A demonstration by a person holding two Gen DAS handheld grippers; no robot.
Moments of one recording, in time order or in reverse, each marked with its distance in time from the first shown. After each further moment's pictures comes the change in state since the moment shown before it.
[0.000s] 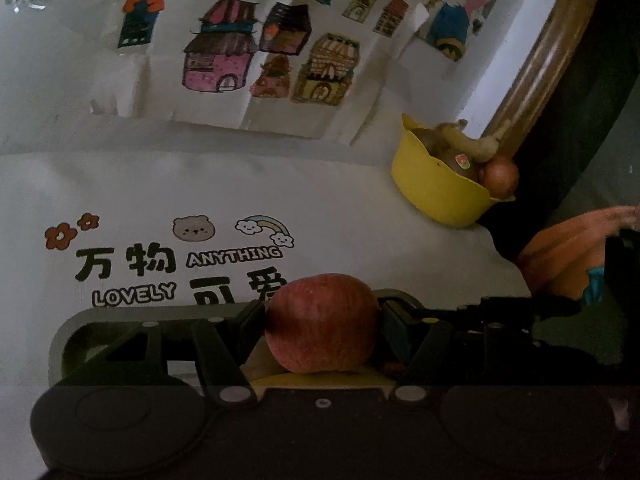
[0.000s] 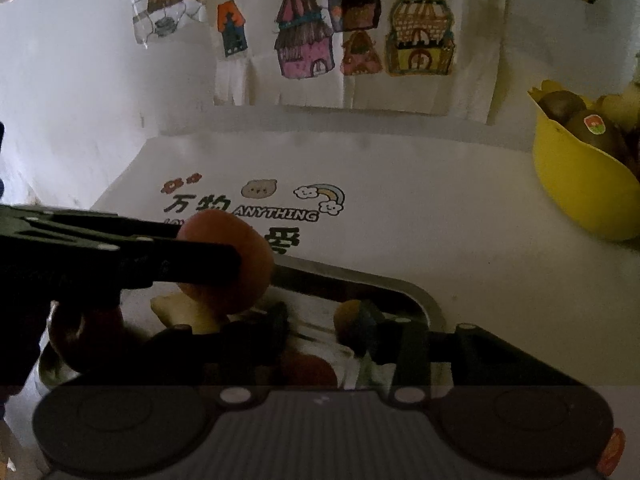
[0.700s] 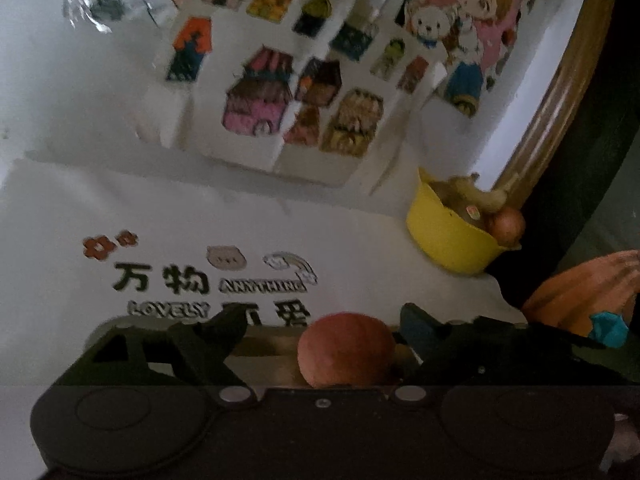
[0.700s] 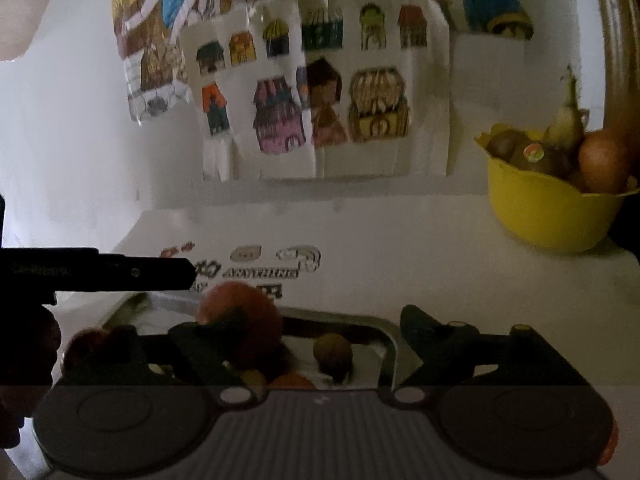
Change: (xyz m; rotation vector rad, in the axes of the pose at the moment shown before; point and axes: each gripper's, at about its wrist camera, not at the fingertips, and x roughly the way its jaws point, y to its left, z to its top) left arm -0.031 0.011 -0.011 -0.049 -0.171 0.046; right arm -0.038 -0.014 -0.018 0.075 -0.244 -0.030
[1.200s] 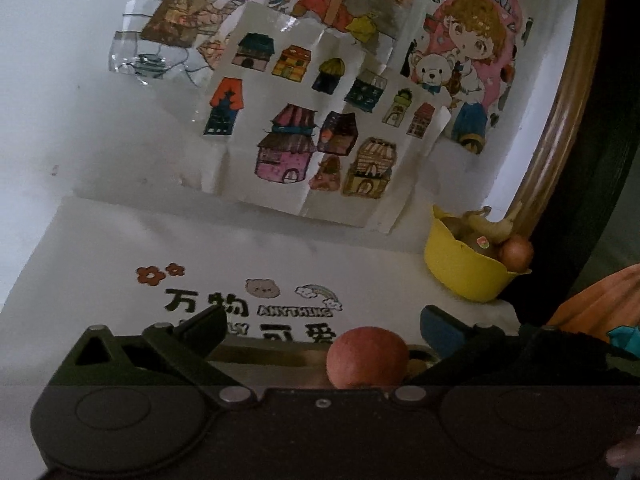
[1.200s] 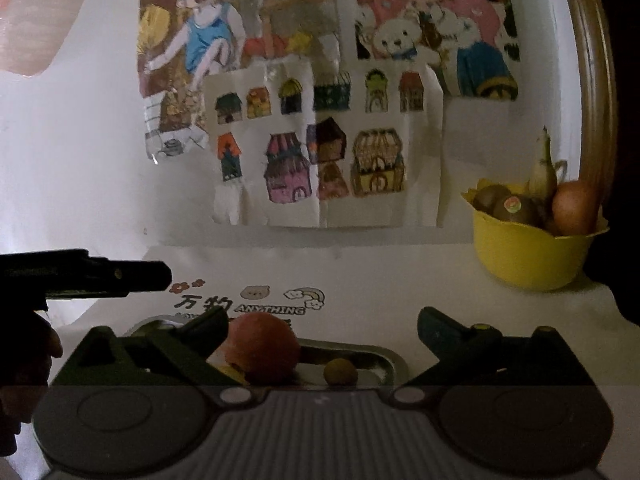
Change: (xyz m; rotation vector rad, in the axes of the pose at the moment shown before) left arm -0.047 -0.004 -0.015 0.027 -0.137 0.086; right arm -0.040 0.021 -0.010 -0.041 -0.165 -0.033
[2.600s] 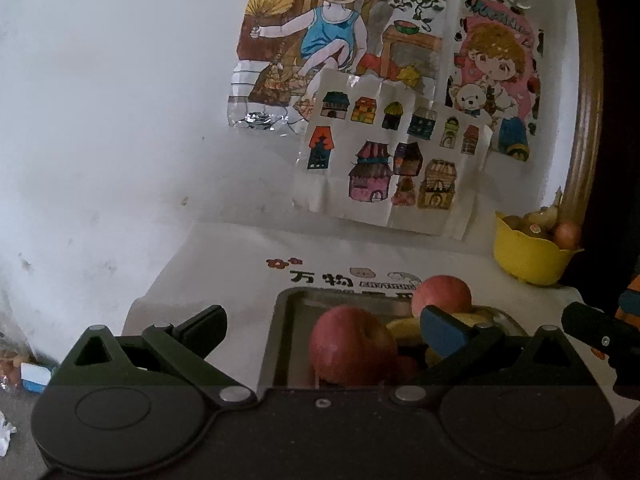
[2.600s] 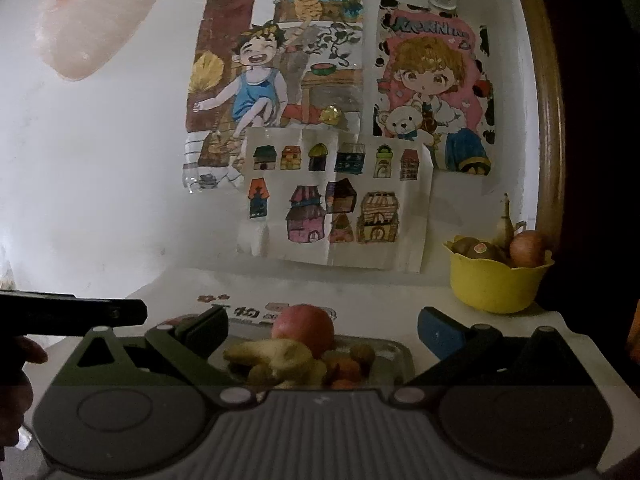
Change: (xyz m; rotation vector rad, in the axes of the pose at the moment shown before) left arm -0.117 -0.013 -0.087 0.080 -0.176 0.305; right arm -0.102 0.074 -0.060 -0.100 -0.206 -0.106
